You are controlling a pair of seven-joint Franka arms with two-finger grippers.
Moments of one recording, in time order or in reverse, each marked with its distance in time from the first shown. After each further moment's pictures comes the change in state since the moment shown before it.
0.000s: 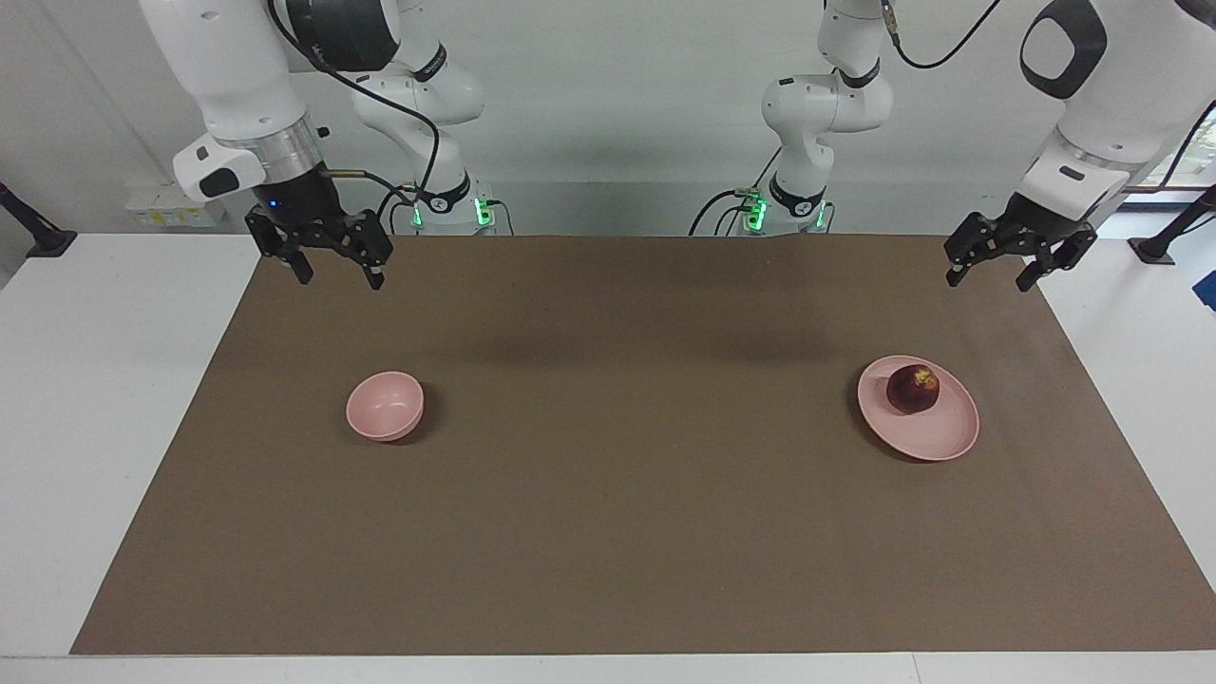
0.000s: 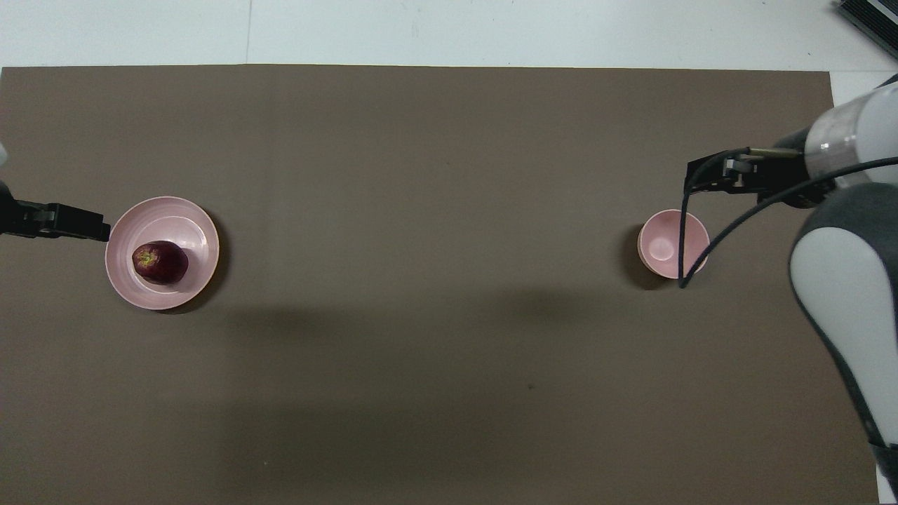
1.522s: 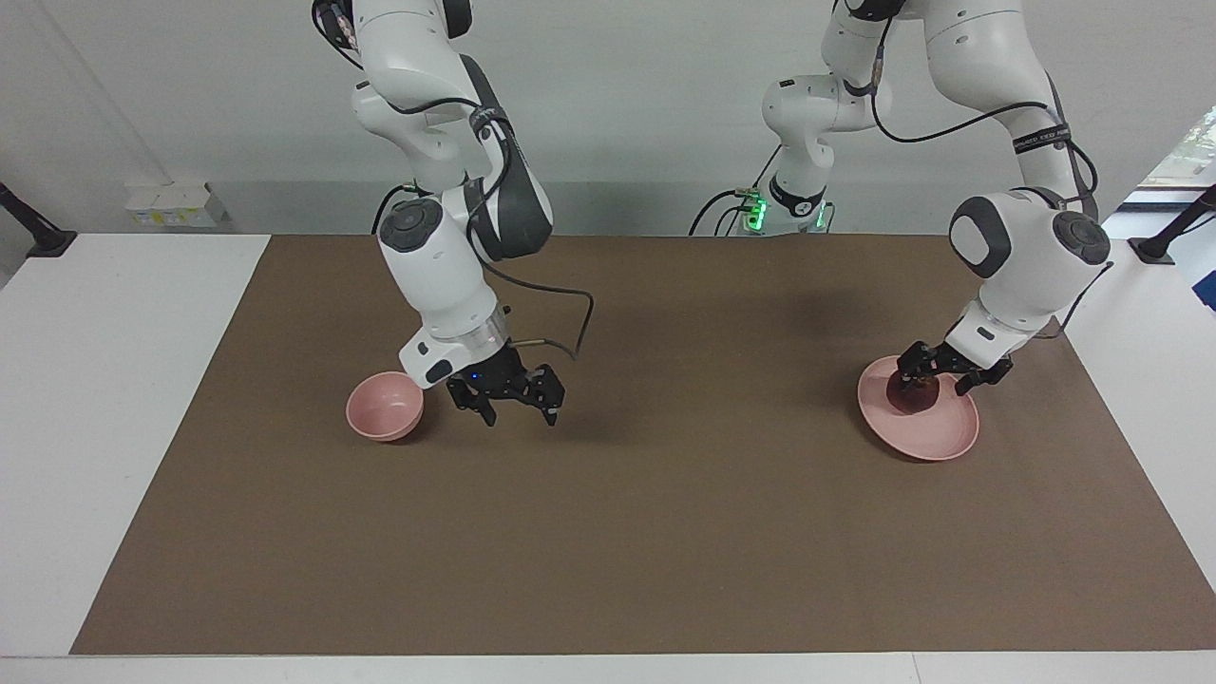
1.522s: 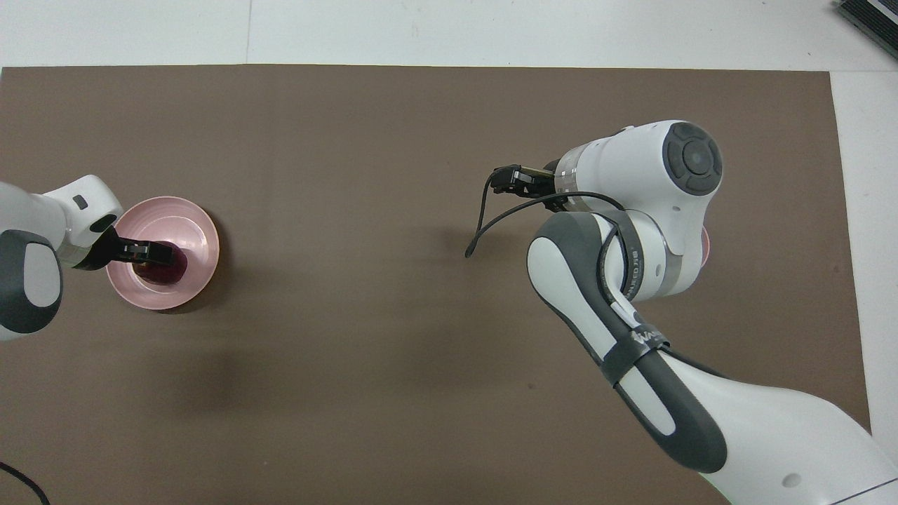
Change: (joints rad) left arm 0.064 0.174 -0.001 -0.311 -0.057 0.456 0.139; right arm 0.233 0.271 0.004 -0.178 0.304 0.584 0.131
